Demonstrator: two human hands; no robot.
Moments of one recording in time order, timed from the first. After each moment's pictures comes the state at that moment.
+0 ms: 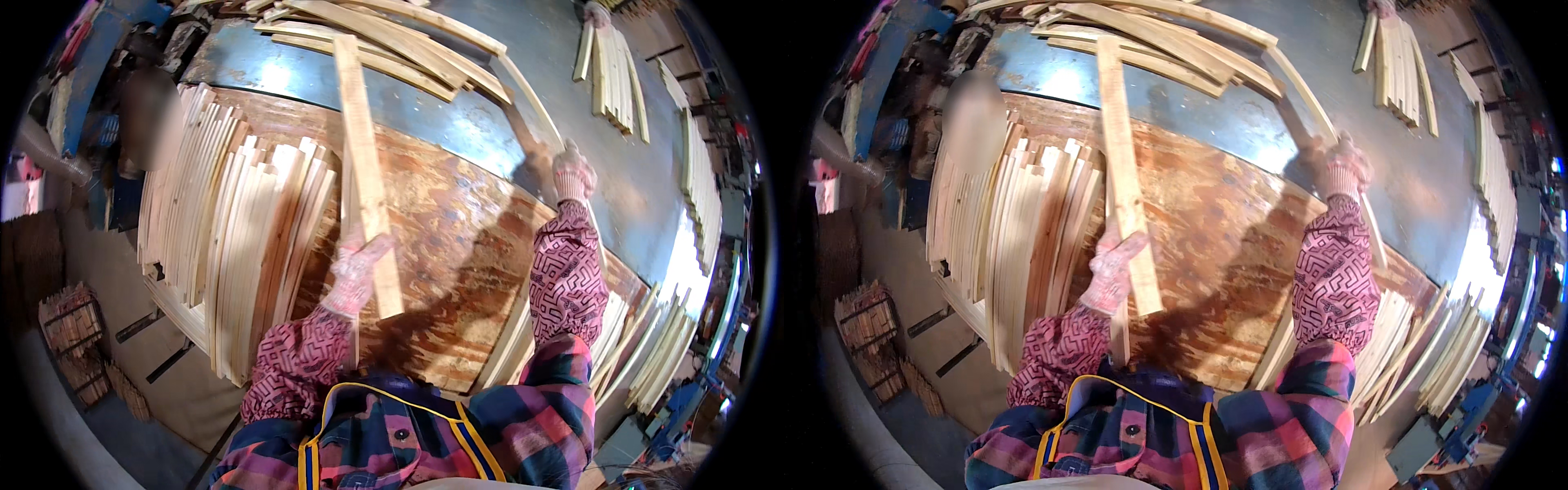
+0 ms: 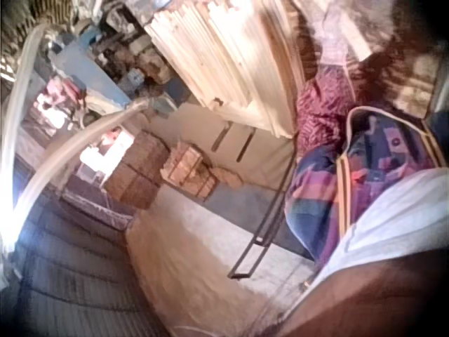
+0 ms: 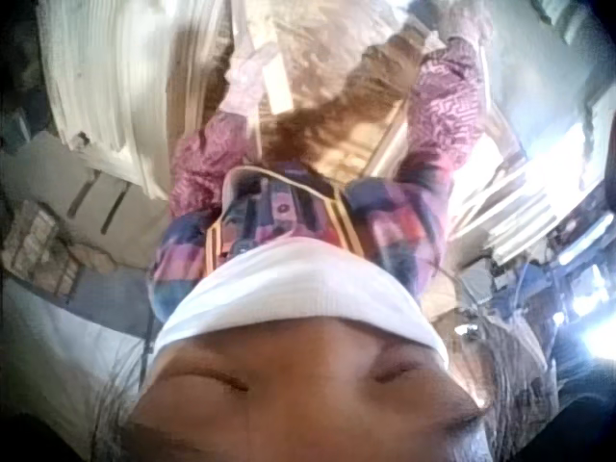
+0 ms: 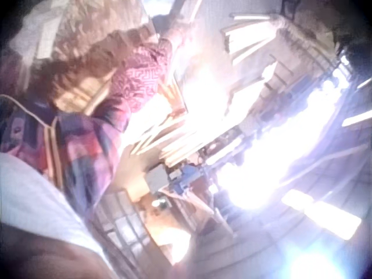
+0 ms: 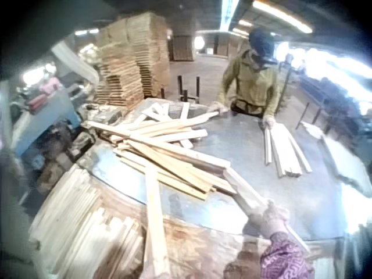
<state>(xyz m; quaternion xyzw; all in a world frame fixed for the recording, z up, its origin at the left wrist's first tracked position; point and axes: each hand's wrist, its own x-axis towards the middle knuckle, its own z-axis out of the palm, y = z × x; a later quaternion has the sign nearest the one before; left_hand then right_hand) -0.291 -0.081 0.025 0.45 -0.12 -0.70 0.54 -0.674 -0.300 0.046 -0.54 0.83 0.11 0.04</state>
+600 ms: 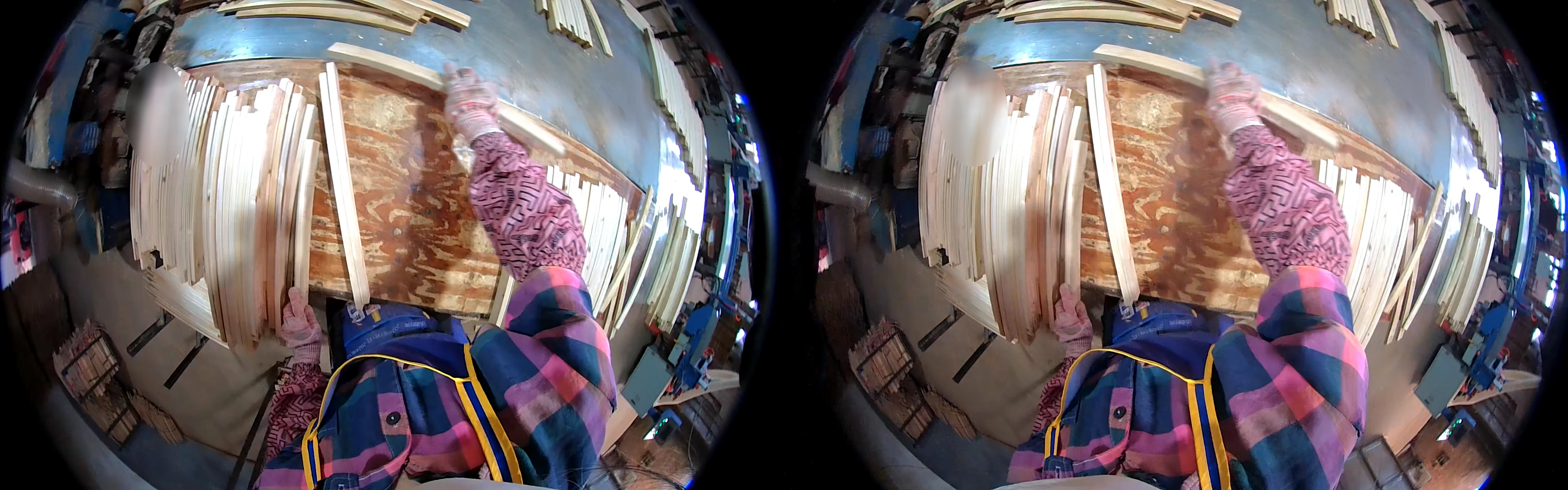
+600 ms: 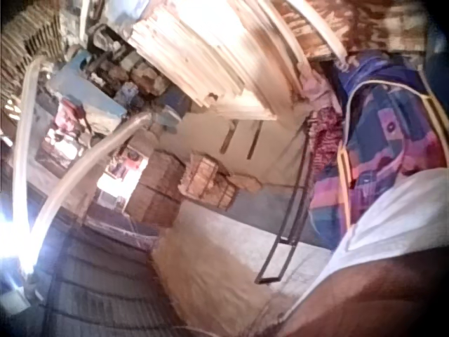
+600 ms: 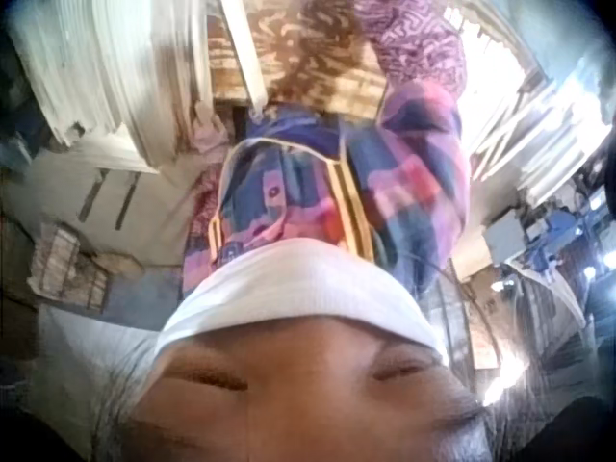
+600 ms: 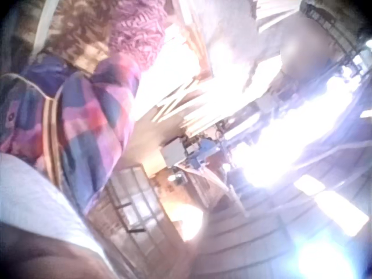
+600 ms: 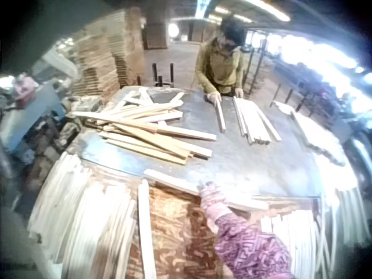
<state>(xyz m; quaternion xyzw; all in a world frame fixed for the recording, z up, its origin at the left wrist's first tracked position) -0.137 0.223 -0.005 0.78 -0.61 -0.14 0.07 -0.531 -0.198 0.053 -0.68 0.72 0.13 0.00</state>
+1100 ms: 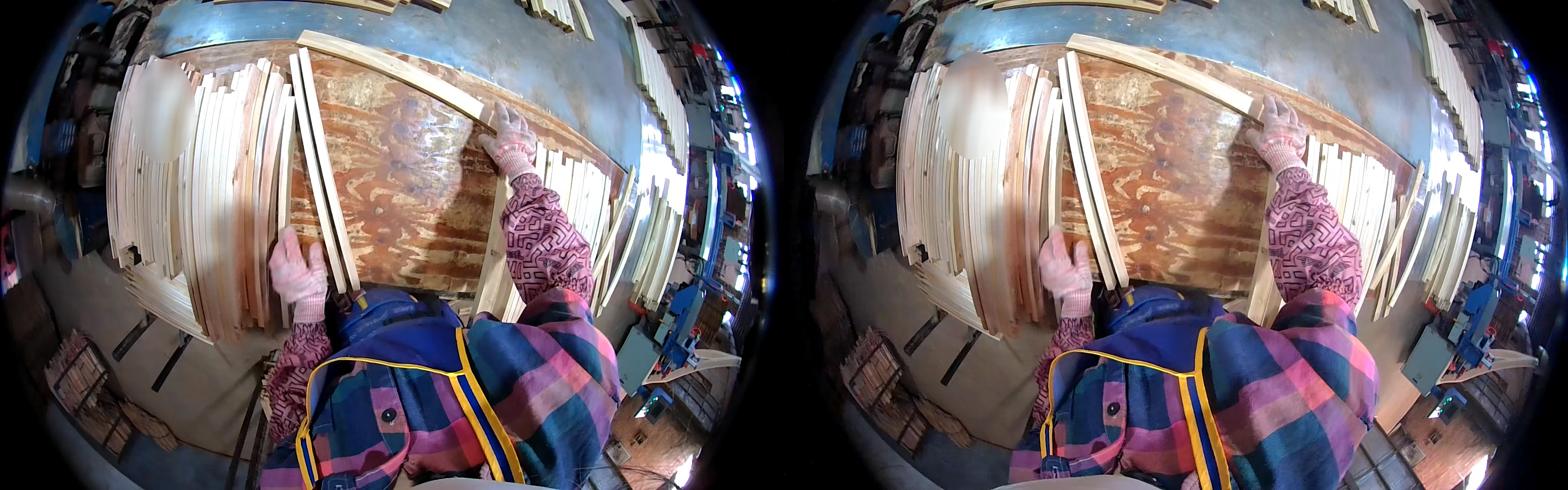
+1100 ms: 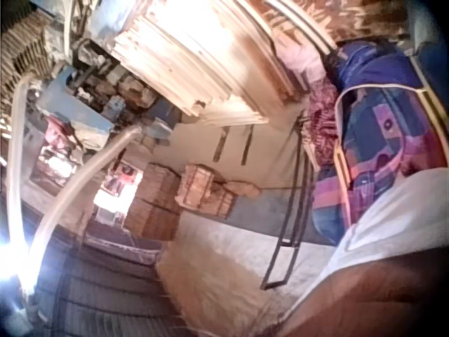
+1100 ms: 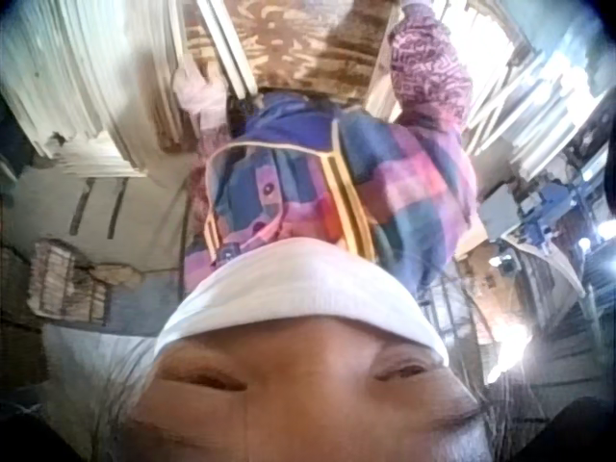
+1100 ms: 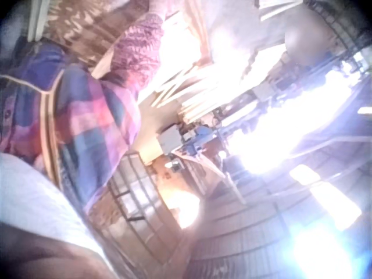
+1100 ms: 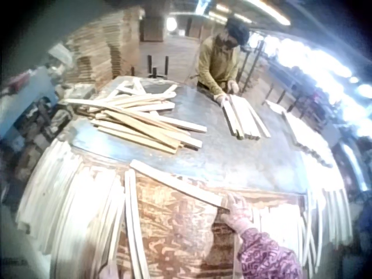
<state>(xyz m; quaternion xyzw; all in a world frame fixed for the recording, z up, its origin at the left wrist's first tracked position) -0.212 0.127 0.016 0.76 -0.63 -0.05 0.14 -0.631 -0.084 0.042 -0.59 0.78 0.19 0.06</state>
